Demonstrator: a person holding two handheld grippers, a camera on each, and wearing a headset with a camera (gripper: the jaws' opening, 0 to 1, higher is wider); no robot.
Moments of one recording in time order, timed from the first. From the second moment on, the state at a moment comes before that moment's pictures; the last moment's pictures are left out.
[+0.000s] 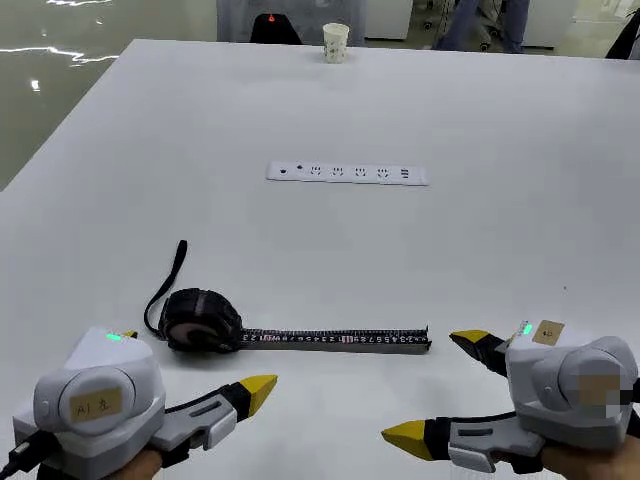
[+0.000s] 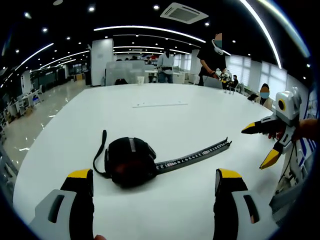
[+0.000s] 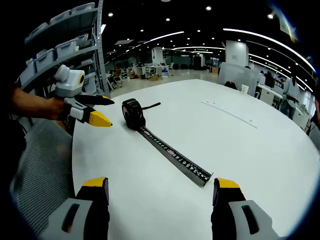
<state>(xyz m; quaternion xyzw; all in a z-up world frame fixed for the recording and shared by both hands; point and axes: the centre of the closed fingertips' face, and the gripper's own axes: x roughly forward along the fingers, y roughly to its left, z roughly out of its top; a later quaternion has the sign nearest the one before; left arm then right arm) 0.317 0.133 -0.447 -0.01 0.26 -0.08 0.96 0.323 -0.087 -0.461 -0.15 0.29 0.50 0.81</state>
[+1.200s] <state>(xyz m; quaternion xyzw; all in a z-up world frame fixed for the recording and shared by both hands) 0.353 0.139 -0.459 -0.02 0.27 -0.06 0.96 0.370 -0.092 -0.483 -0.23 0.30 0.56 0.74</state>
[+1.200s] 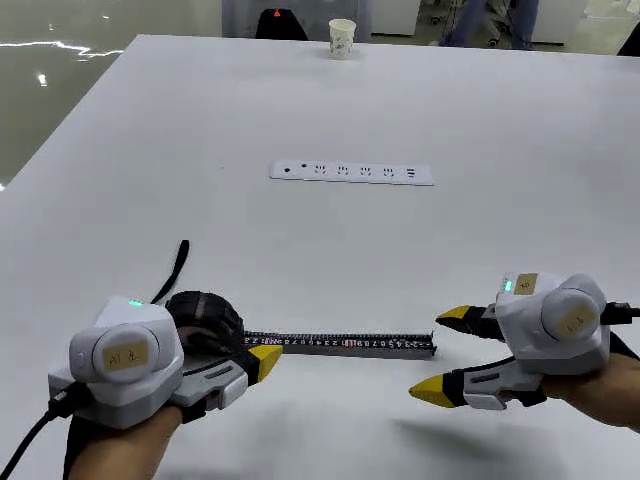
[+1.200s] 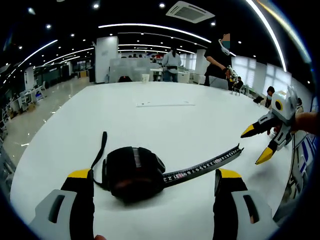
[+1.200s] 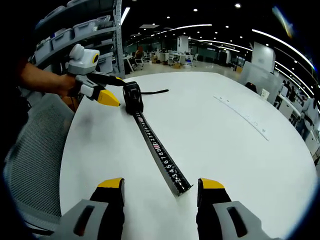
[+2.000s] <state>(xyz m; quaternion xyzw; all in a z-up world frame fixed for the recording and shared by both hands) 0.367 0.147 -0.467 -0.02 0.28 -0.04 0.96 0.390 -0.099 -0.504 -0.32 0.31 0.61 0.66</state>
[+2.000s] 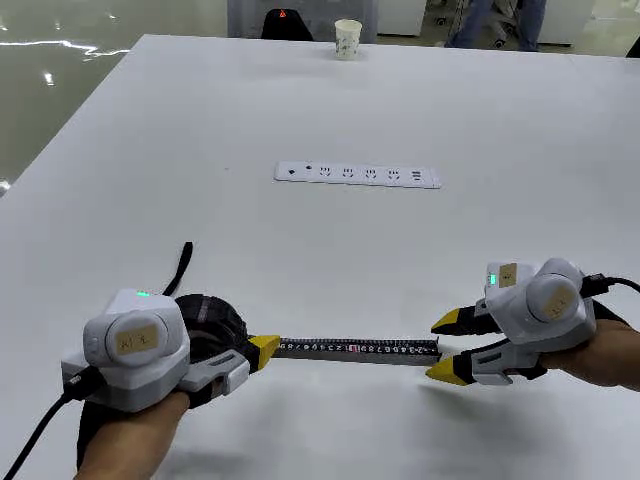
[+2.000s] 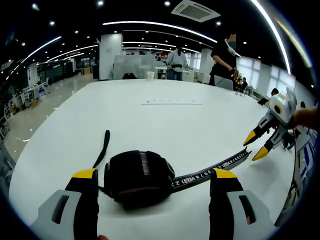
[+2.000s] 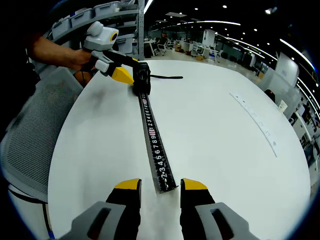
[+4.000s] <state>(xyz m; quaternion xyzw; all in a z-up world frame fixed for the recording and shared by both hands) 0.380 0.168 -0.488 -0.05 0.31 0.00 0.95 0.395 -0.102 -0.521 -0.35 0.32 0.64 0.60</state>
